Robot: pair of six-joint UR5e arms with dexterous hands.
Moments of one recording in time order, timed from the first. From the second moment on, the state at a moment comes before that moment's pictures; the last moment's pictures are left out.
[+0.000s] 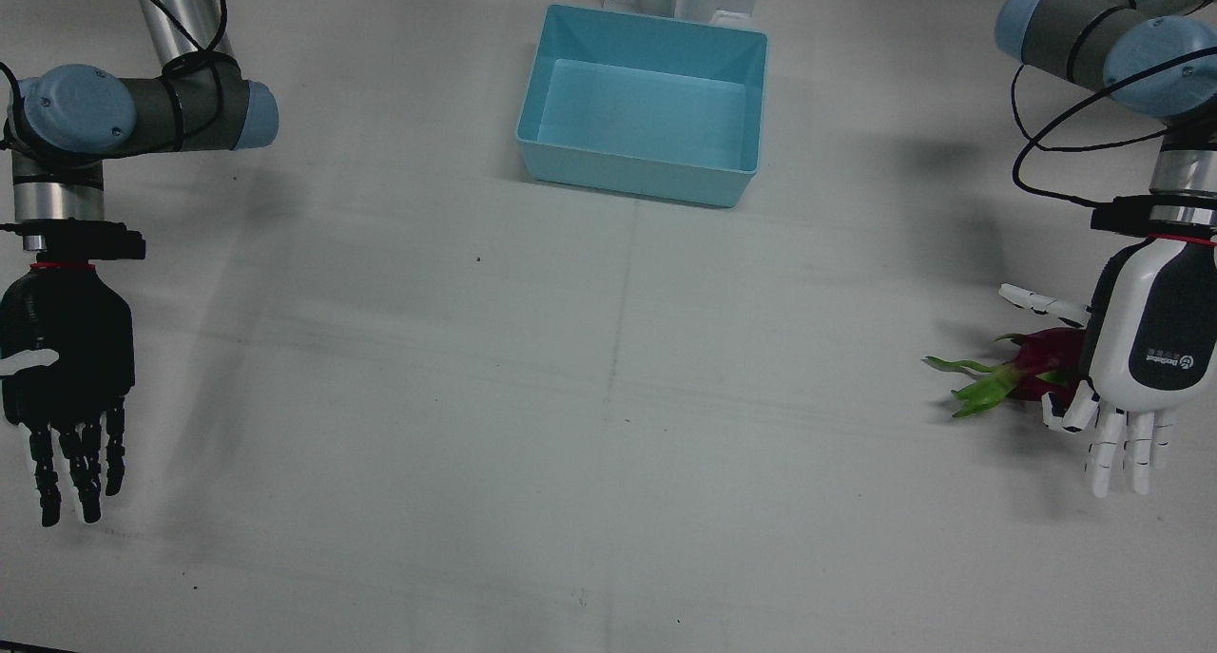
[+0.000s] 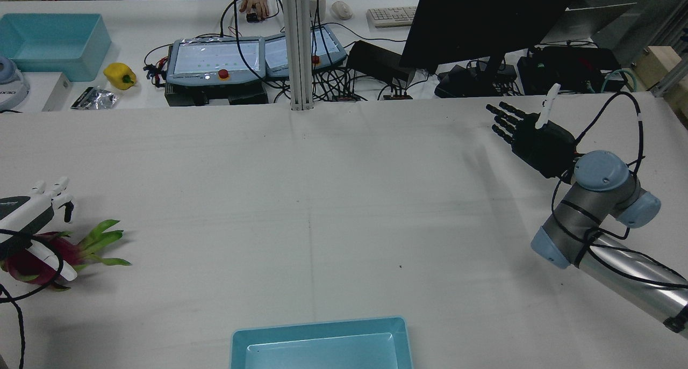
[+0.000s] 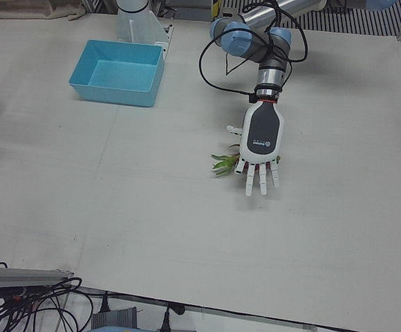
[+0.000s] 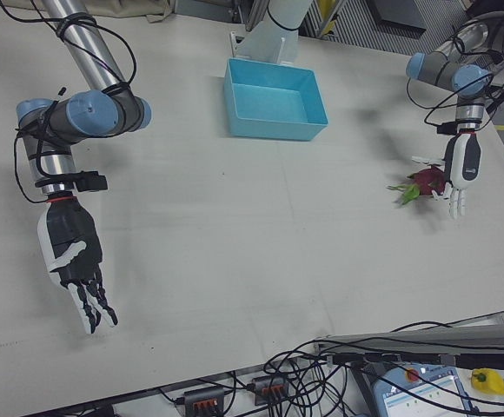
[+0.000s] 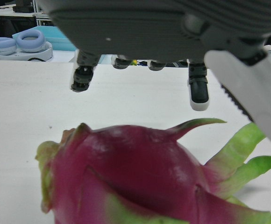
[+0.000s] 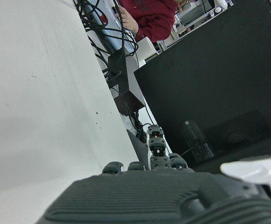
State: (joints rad) left arm -0.71 -1.71 -1.96 0.92 1.14 1.28; right arm 0.99 -1.20 1.30 -3.33 -1.37 0.52
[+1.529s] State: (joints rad) left arm -0.67 -1.67 -1.87 0.82 1.17 1.26; right arm 0.99 -1.20 1.30 -3.33 -1.37 0.52
